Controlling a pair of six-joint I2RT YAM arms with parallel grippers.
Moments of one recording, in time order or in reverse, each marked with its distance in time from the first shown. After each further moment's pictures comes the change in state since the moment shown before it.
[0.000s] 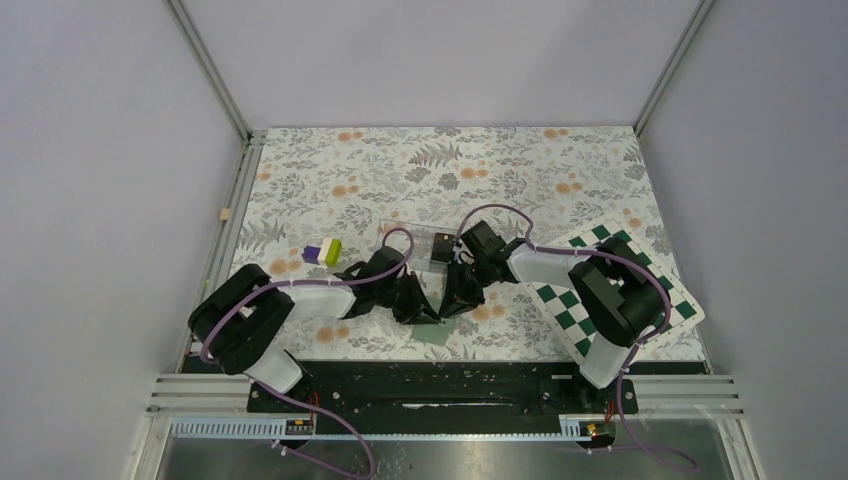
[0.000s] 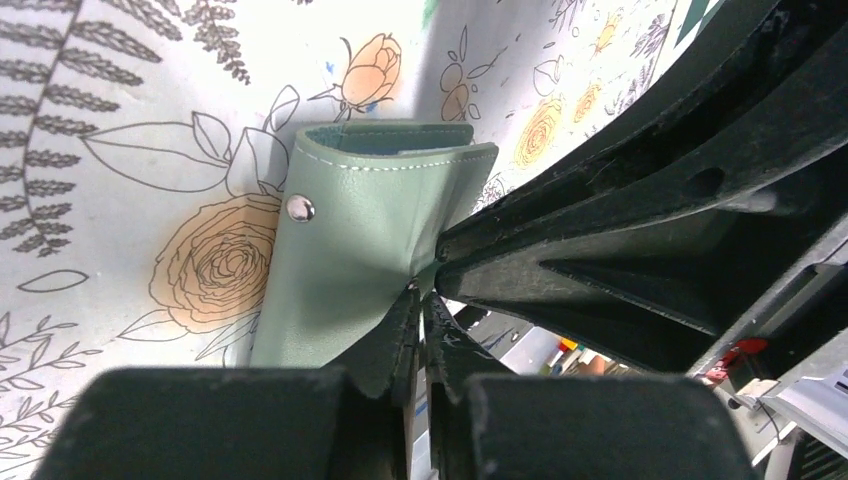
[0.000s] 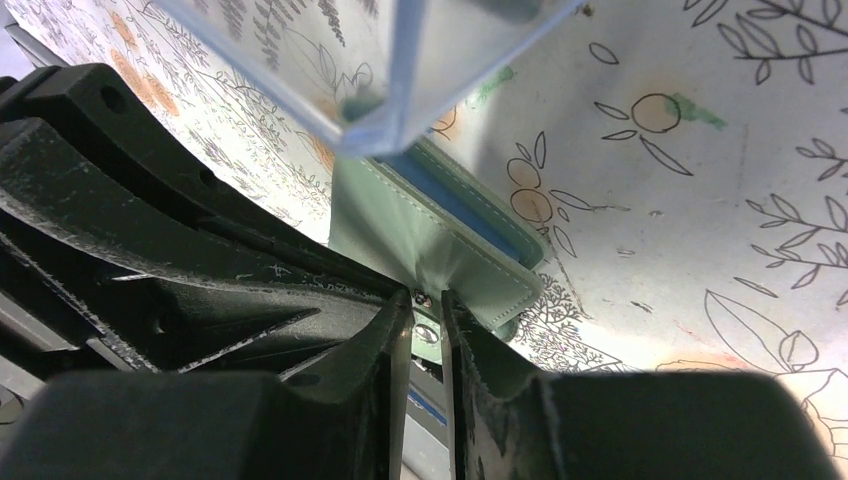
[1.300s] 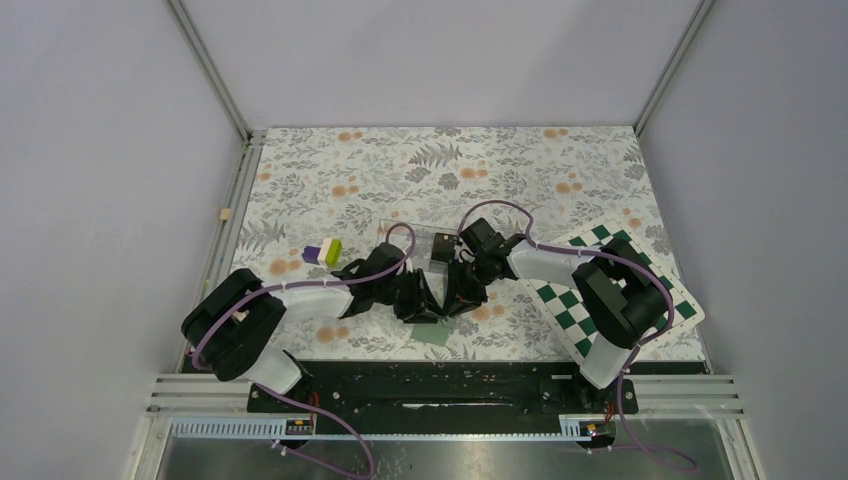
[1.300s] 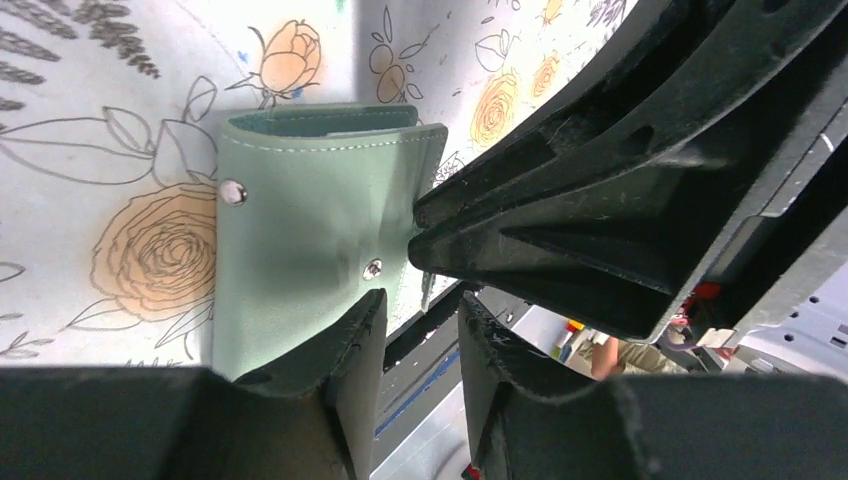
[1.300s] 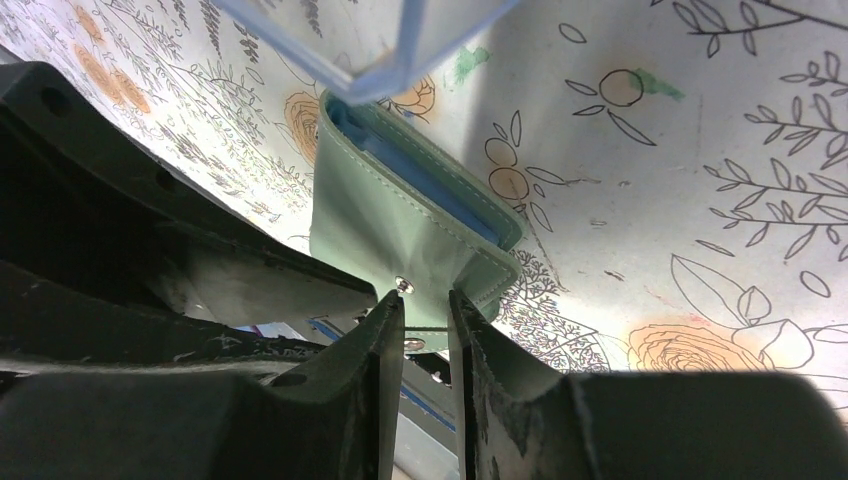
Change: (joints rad) left arm -0.002 -0.049 0.027 -0.036 0.019 0.070; right arm 0.000 -0.014 0.040 -0.103 0.045 -0.047
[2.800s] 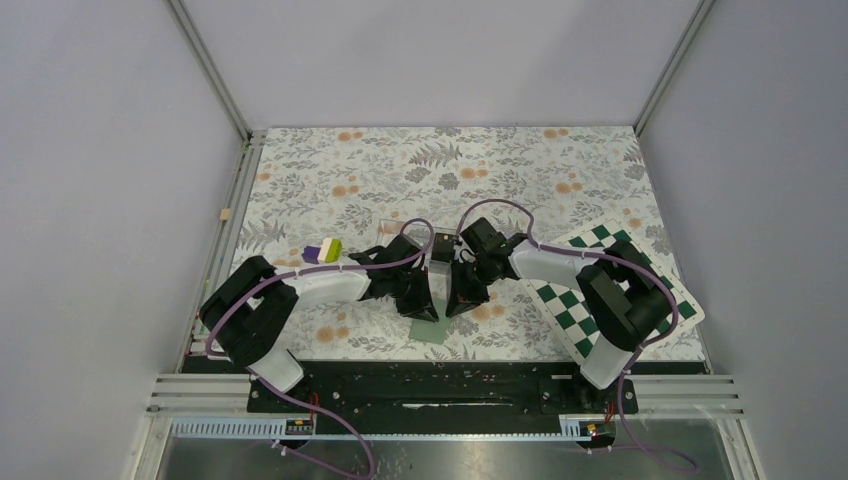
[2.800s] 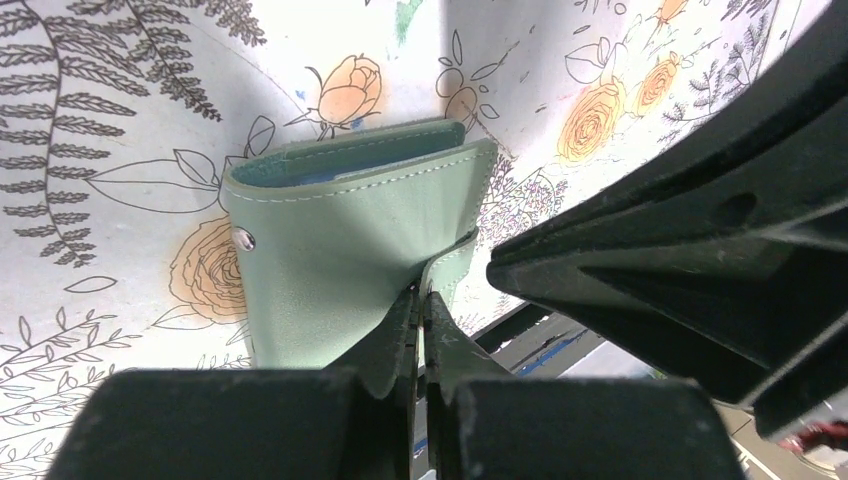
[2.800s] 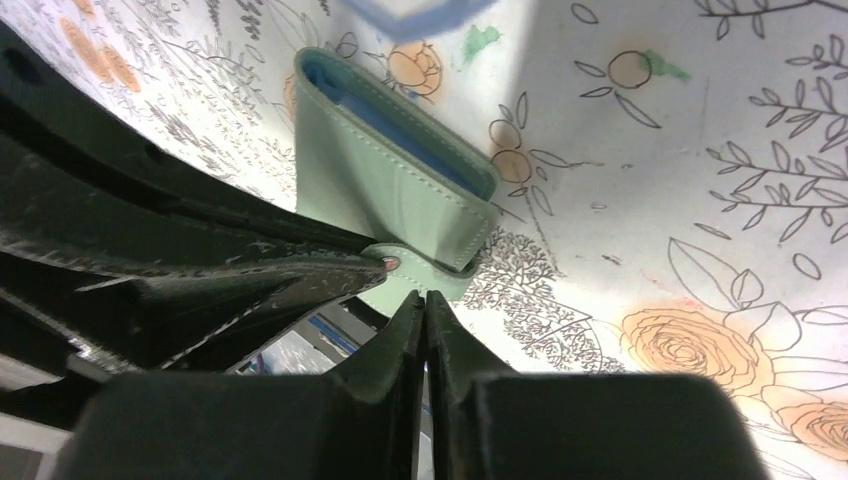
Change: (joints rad) left arm -0.037 0.112 0.208 -0.331 -0.106 0.187; right arm 0.000 -0.011 0.001 -0.027 0.001 -0.047
